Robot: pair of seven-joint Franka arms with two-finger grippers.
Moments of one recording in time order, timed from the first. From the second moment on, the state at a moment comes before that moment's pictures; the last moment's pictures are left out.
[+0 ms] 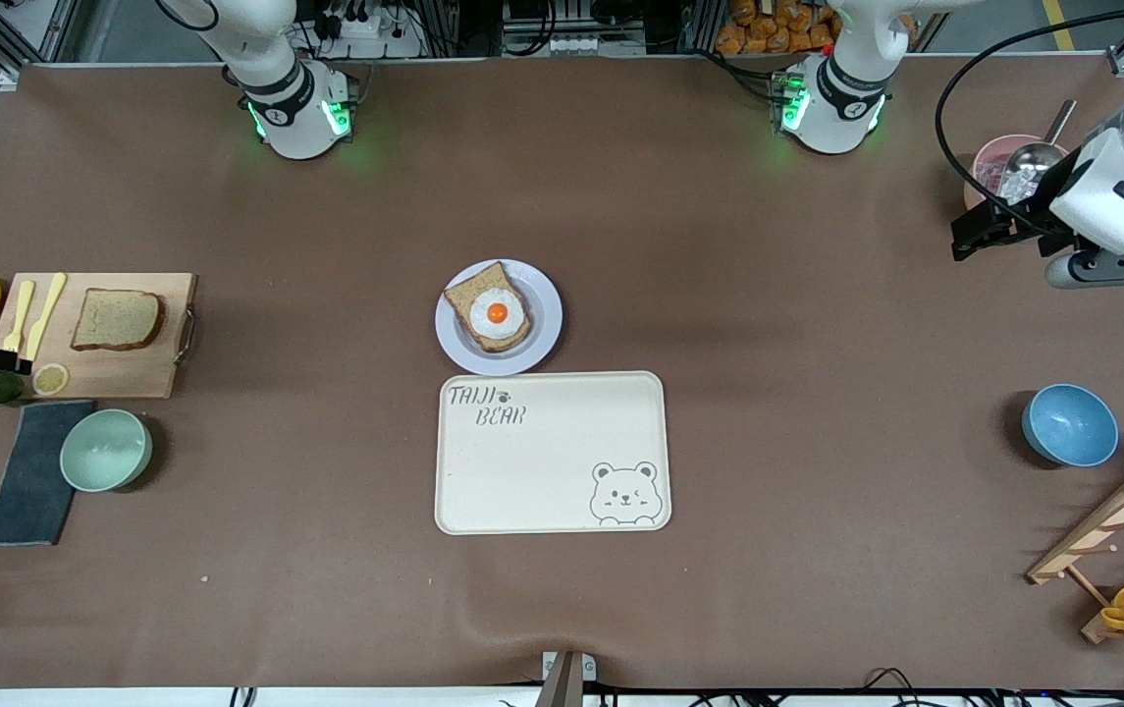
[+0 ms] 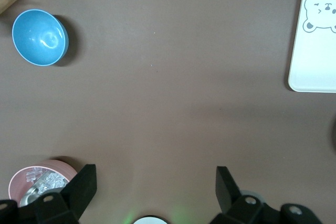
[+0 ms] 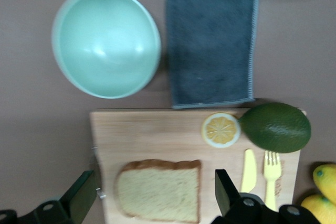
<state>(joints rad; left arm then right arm) 0.02 -0.02 -0.14 -1.63 0.01 1.53 -0.15 -0.48 0.48 -0.01 -1.61 -0.03 1.93 -0.49</state>
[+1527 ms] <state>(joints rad) 0.04 -0.03 -0.17 -1.63 0.00 1.52 -0.11 -0.60 0.58 -0.01 -1.83 -0.09 2.00 -0.54</state>
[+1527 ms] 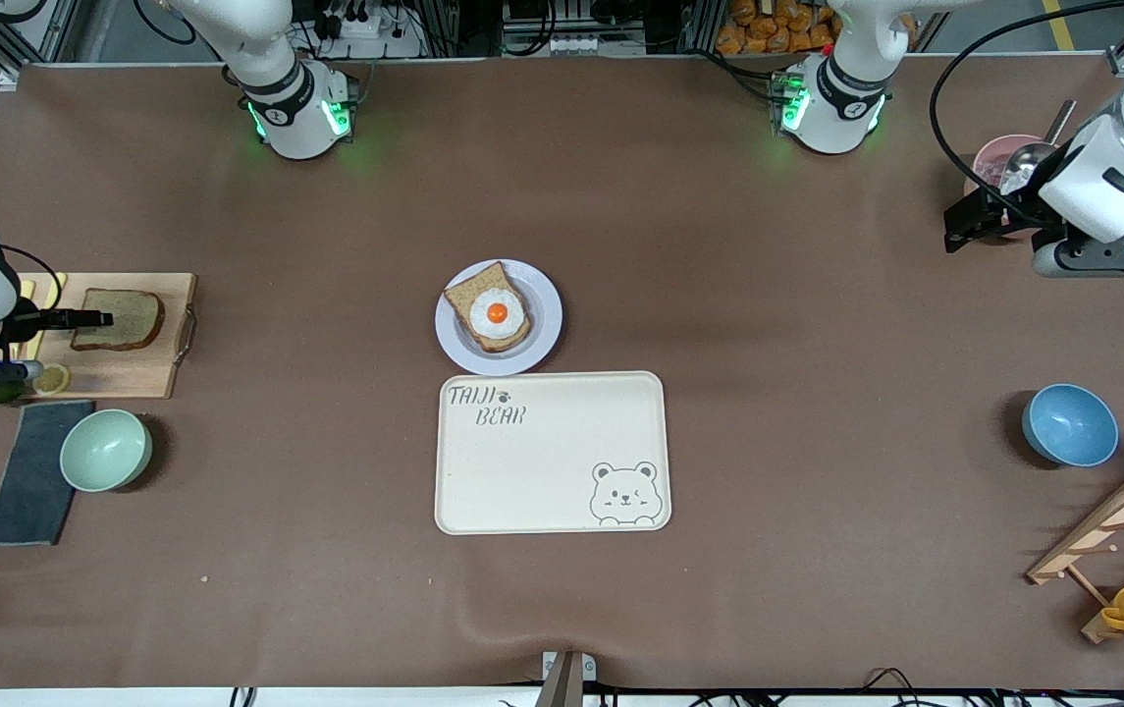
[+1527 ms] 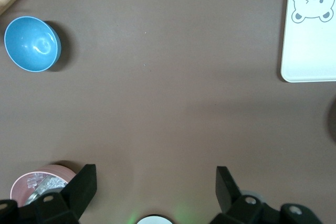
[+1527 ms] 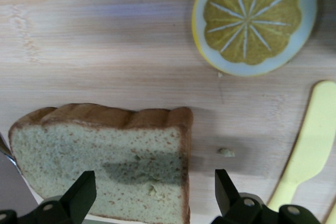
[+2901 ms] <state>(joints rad) 0.04 -0.03 -0.17 -1.64 0.00 1.52 -0.11 -0.62 0.58 -0.01 -1.83 -0.09 2.00 -0.53</state>
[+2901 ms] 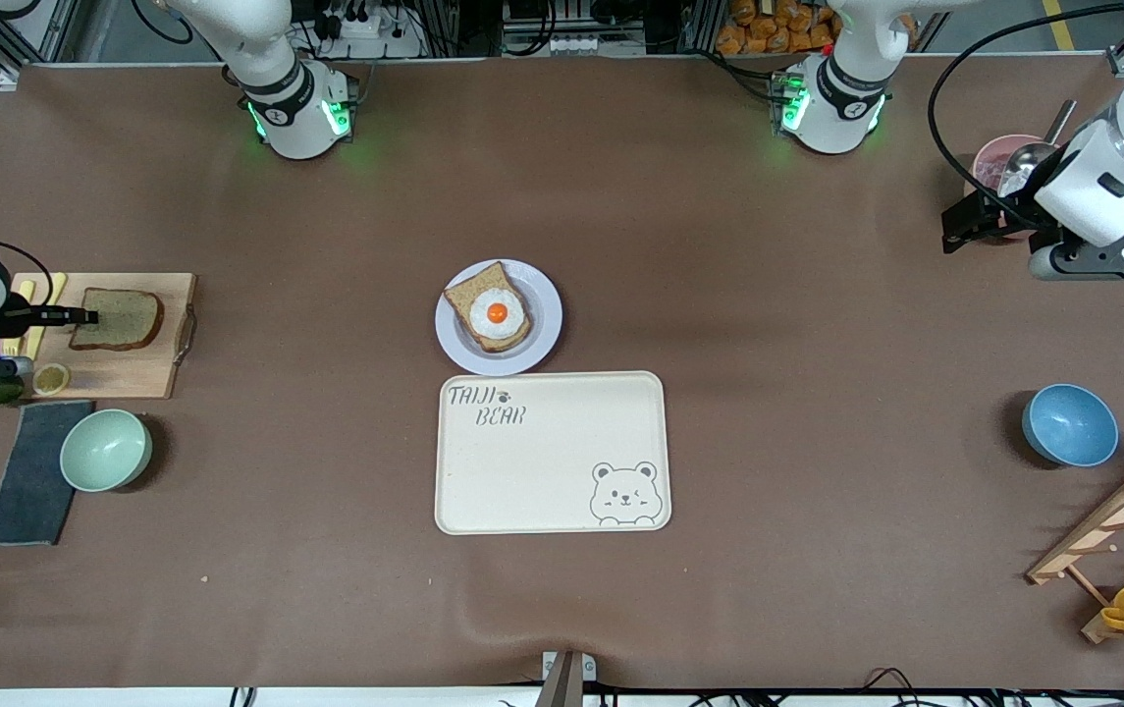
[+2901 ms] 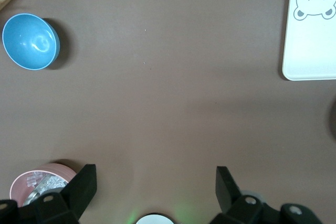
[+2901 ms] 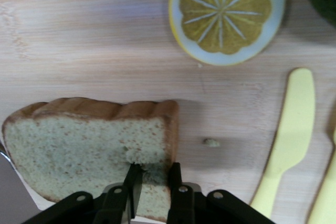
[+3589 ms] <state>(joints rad) 0.04 -0.02 -0.17 -1.64 0.00 1.53 -0.11 -0.62 0.58 0.00 -1.76 -0.06 1.95 -0.52</state>
